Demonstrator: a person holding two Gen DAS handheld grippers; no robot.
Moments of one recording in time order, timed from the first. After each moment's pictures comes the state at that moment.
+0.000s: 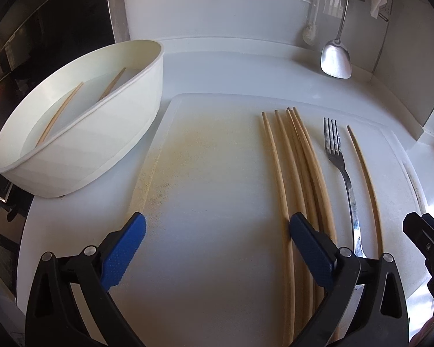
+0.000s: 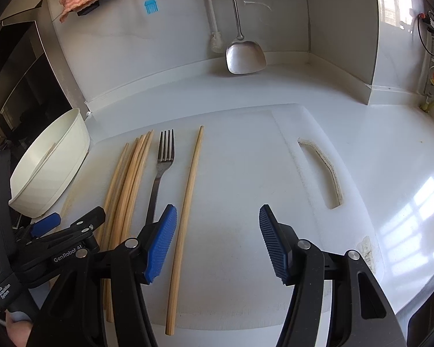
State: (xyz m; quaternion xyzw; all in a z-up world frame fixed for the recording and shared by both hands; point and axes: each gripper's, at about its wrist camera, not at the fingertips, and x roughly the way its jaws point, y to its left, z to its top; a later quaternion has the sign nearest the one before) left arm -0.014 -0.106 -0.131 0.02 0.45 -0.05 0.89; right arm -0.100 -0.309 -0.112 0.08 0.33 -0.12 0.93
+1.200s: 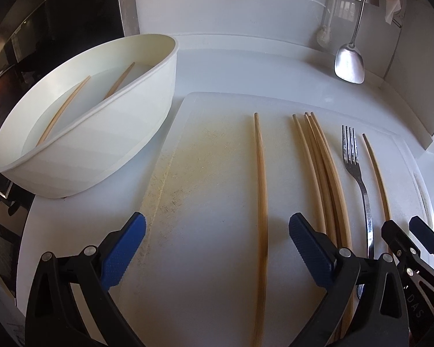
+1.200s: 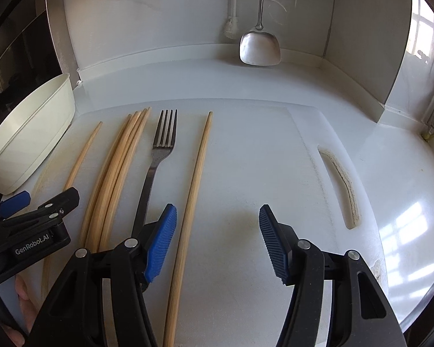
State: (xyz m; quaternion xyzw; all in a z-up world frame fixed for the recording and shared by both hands) left arm -0.003 -0.099 -0.136 0.01 0.45 -0.03 0.89; right arm -0.061 -0.288 -0.135 -0.01 0.36 -0.14 0.92
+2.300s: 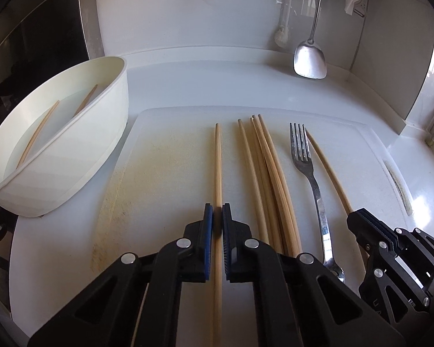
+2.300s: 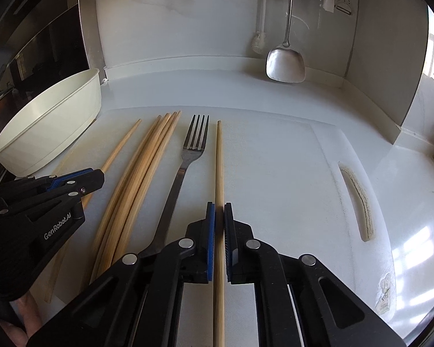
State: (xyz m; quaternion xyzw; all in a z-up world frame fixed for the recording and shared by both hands) left arm -0.010 -0.132 -0.126 0.03 0.43 -0.10 0.90; right arm -0.066 -0.278 -0.134 -0.03 0.34 -0.09 0.94
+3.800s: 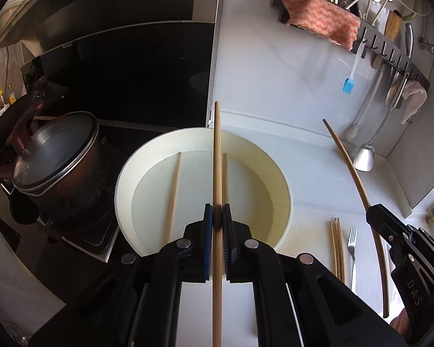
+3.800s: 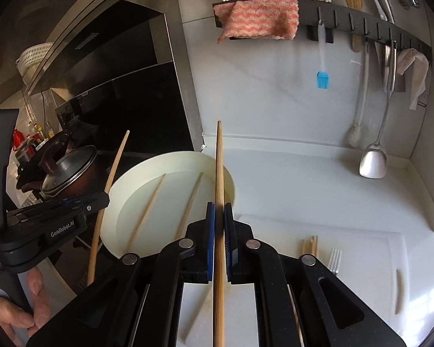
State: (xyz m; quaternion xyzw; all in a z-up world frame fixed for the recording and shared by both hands) left arm 0.029 0.087 0.027 -0.05 0.40 -0.02 0.92; right arm -0.012 -0.091 0.012 -0.03 0.29 0.05 0.96
